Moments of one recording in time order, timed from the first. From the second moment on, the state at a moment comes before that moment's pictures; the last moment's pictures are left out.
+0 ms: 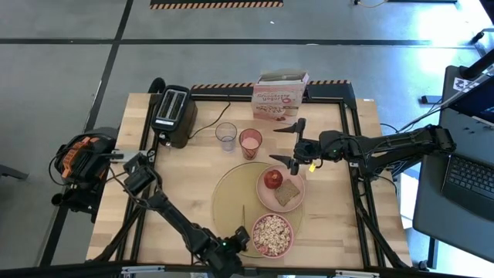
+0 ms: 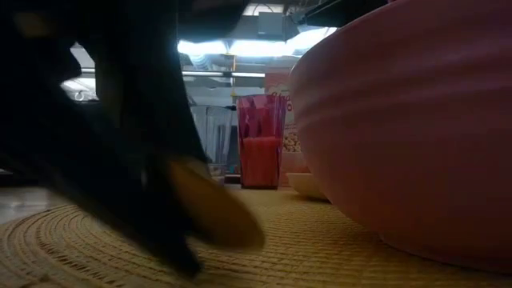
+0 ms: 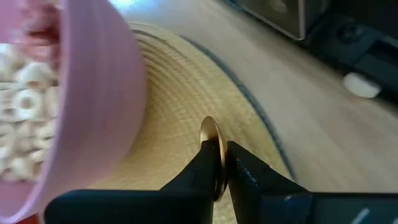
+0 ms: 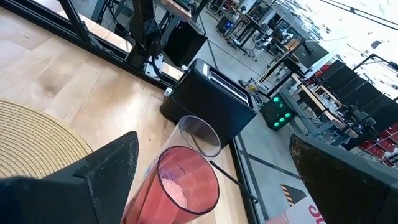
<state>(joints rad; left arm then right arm) -0.72 2.21 1.52 -0.33 -0.49 0.32 0.09 1.11 0.77 0.18 0.29 -0.57</state>
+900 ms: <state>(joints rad) -0.71 2.21 1.52 -0.41 -0.41 0.27 0.09 1.11 0.77 0.17 0.28 -0.57</state>
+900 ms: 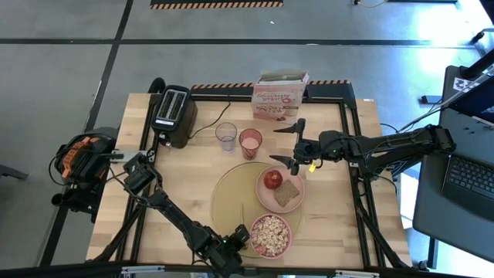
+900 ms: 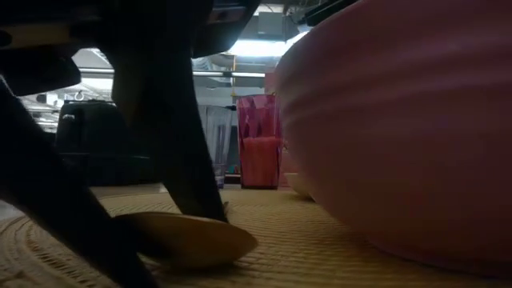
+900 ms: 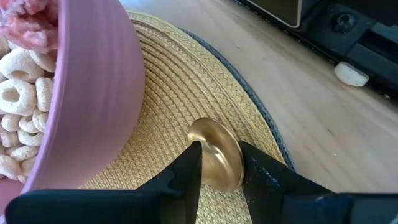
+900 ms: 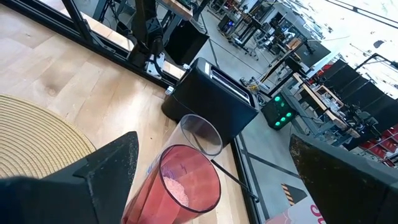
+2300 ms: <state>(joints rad) -0.71 2.20 1.57 -0.48 -0.40 0.20 0.08 1.11 0.77 0.15 0.28 -0.57</state>
